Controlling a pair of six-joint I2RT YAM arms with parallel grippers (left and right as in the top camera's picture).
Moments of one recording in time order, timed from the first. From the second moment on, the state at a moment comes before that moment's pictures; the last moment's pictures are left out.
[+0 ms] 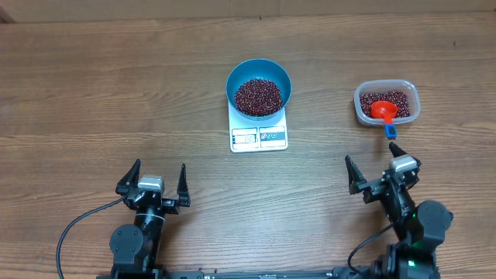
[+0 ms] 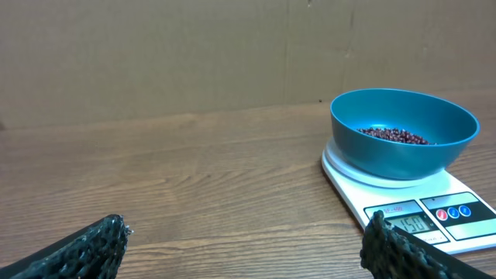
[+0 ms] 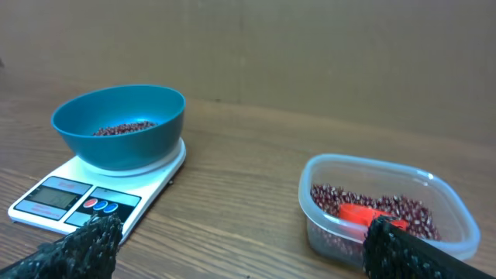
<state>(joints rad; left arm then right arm) -0.04 0.01 0.01 -0.07 0.06 0.04 -0.21 0.37 0.04 0.22 -0.50 -0.12</state>
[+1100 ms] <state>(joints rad) -0.04 0.01 0.01 -0.07 0.06 0.04 0.09 0.06 0.02 -0.04 -0.05 0.08</state>
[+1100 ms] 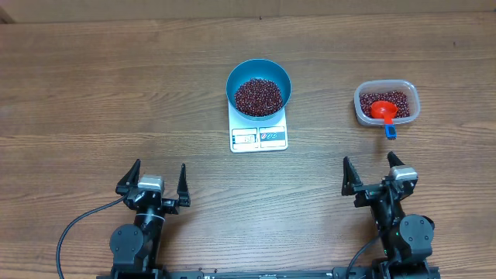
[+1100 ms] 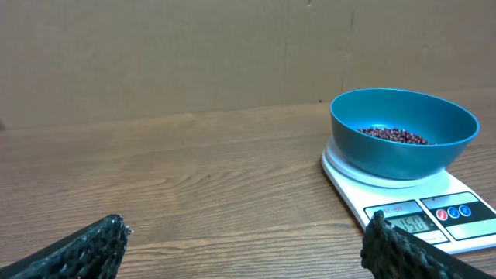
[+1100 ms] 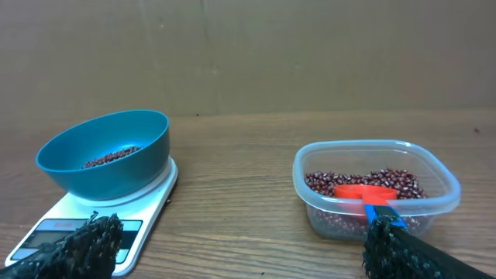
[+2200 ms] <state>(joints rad) -0.04 0.01 0.01 -0.07 0.06 0.04 0.05 0.01 0.02 -0.04 -0.03 0.02</state>
